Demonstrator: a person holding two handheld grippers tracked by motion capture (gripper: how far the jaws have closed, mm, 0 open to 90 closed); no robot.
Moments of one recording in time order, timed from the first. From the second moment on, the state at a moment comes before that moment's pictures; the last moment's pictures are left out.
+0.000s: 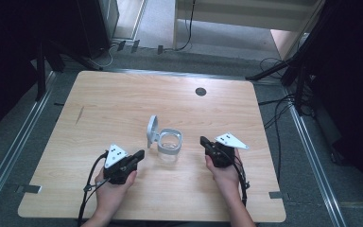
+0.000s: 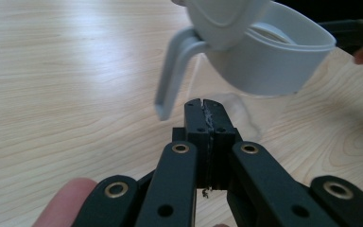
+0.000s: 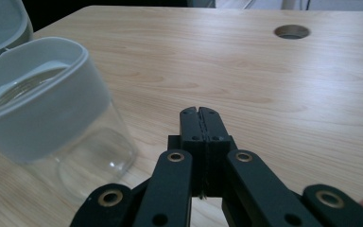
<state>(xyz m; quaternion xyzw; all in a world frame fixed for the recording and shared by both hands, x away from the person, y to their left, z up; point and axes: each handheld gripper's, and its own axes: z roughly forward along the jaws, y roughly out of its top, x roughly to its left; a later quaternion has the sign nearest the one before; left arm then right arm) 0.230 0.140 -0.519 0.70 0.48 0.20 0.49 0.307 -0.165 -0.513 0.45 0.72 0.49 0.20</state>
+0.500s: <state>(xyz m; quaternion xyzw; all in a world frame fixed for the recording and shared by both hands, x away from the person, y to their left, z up) 0.234 0.112 -0.519 0.70 0.48 0.19 0.49 0.333 -0.116 -0.503 0.41 0.75 0.49 0.18</state>
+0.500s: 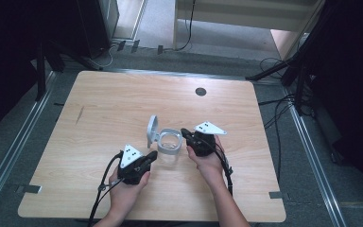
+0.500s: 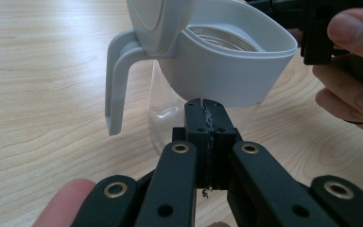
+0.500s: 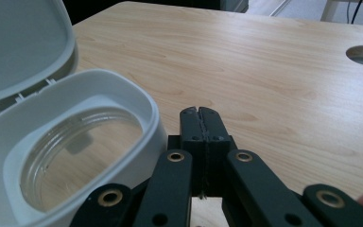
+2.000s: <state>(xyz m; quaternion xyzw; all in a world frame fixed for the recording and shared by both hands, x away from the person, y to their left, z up) 0.244 0.129 -0.521 0.68 0.51 0.21 0.48 0.359 -0.108 -0.504 0.36 0.77 0.50 0.15</state>
